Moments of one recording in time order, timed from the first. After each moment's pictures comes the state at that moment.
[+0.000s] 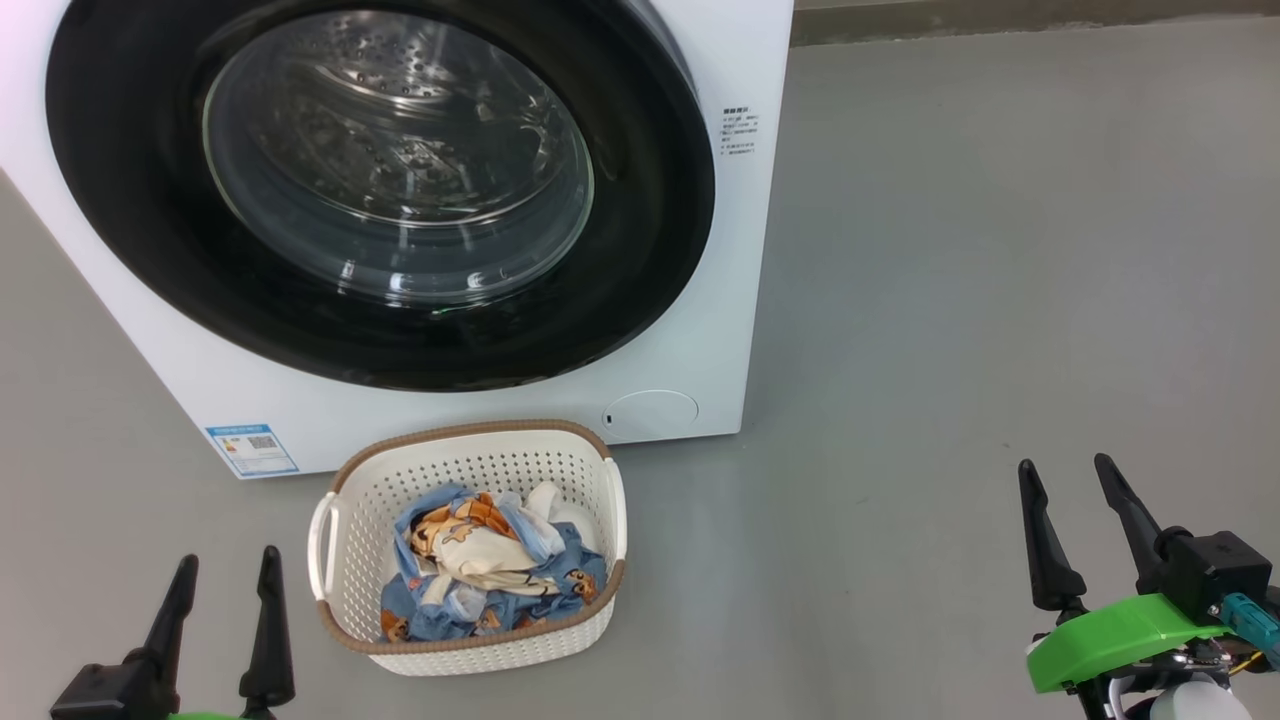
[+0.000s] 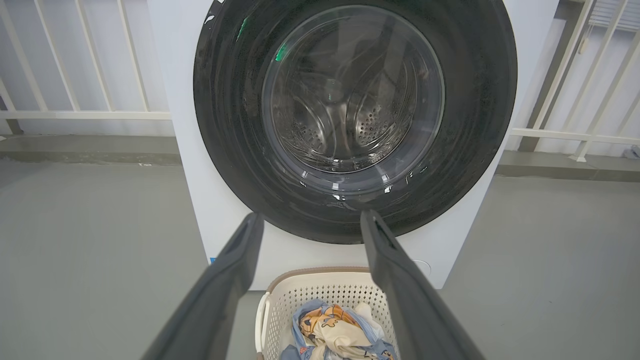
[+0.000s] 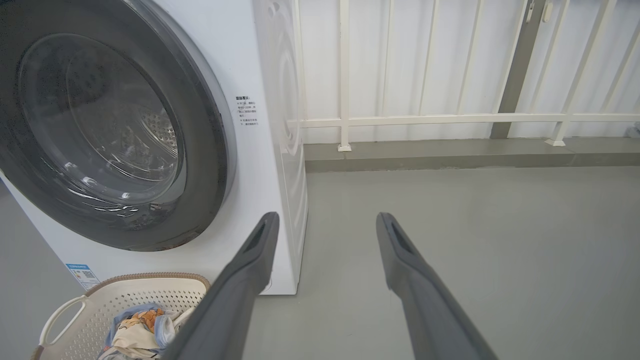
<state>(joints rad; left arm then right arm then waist) -0.03 0.08 0.07 0.23 -0.21 -0.13 -0.25 -0.13 -0.07 -0.17 0.25 0.10 0.13 -0.25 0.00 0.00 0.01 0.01</state>
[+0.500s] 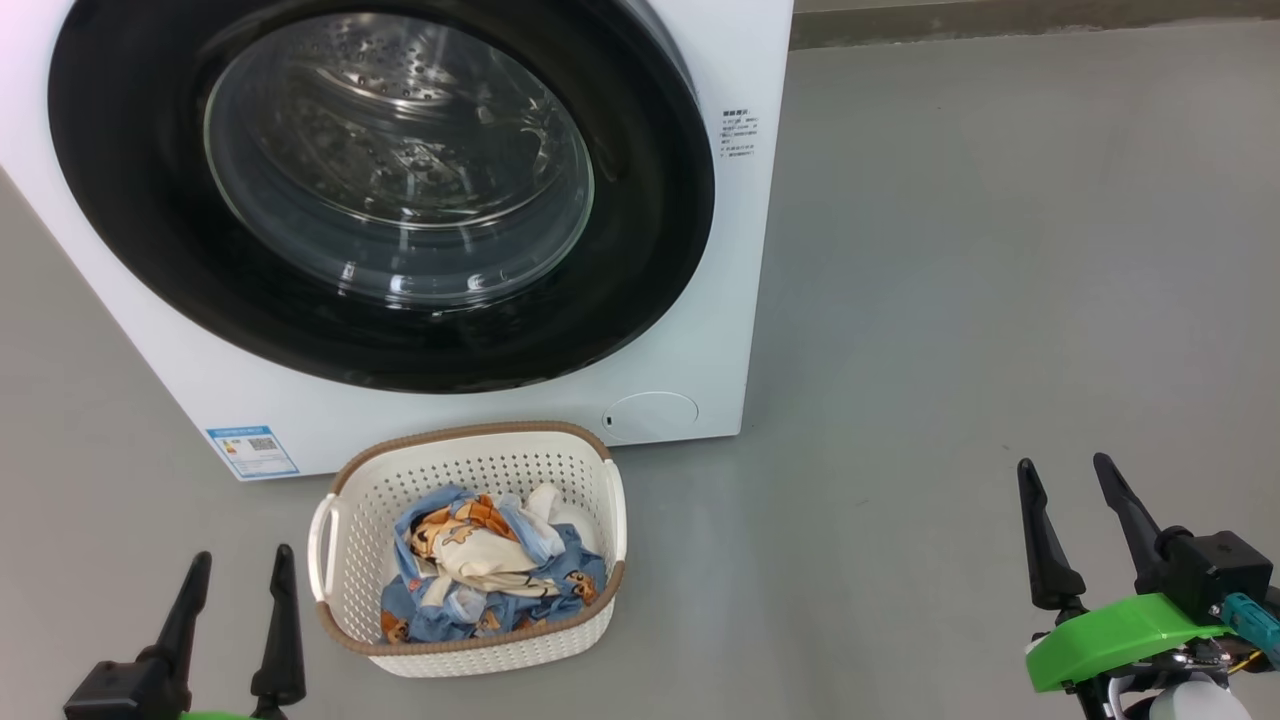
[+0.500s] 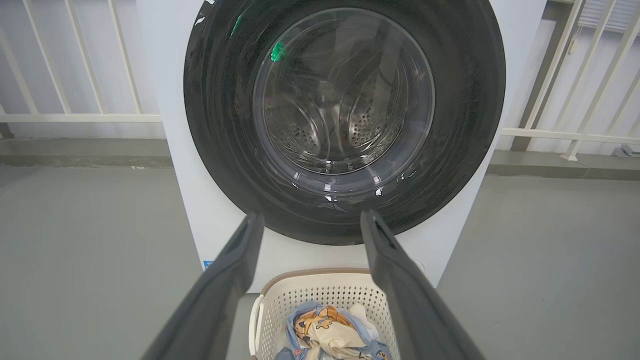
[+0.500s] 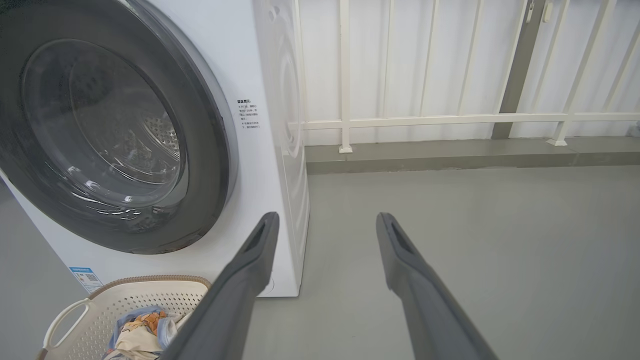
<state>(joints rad) -0.02 0.08 0.05 0.22 -0.20 -0.13 -0.25 -0.13 -0.07 -0.16 0.25 0.11 0.13 -0.25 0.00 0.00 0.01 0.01</state>
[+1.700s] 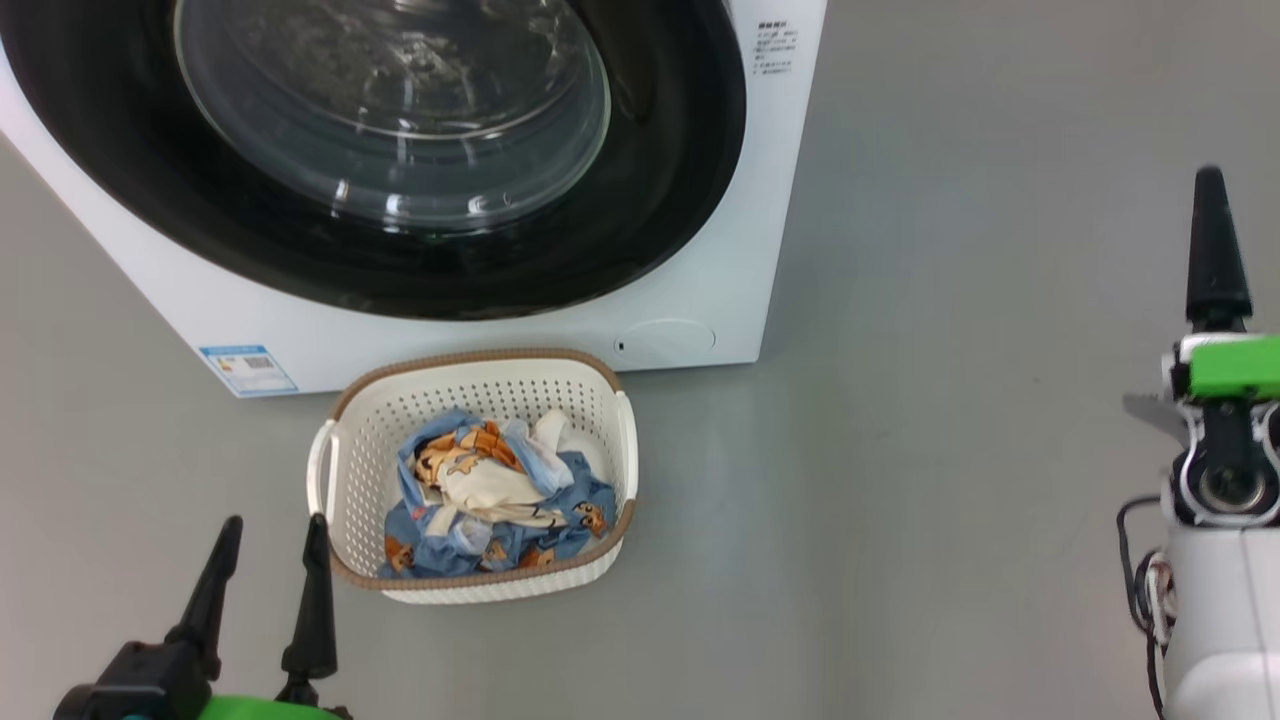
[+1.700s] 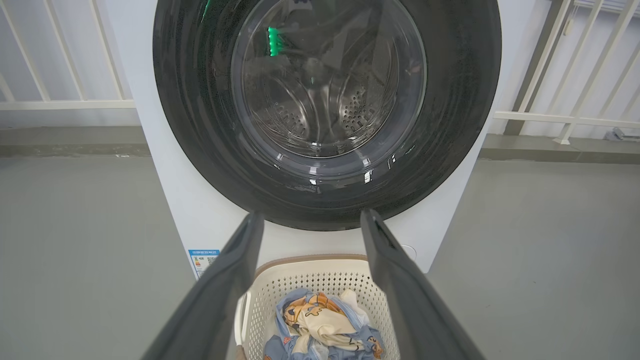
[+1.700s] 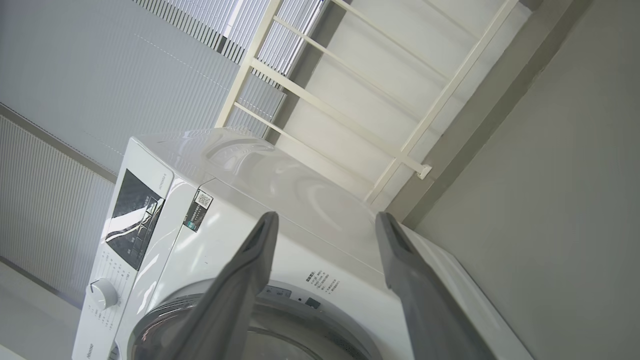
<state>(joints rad) -0.02 0.05 0.01 0.13 -0.18 -0.13 -0.25 -0.55 -0.12 -0.26 0.37 1.09 0.13 -0.06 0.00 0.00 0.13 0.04</state>
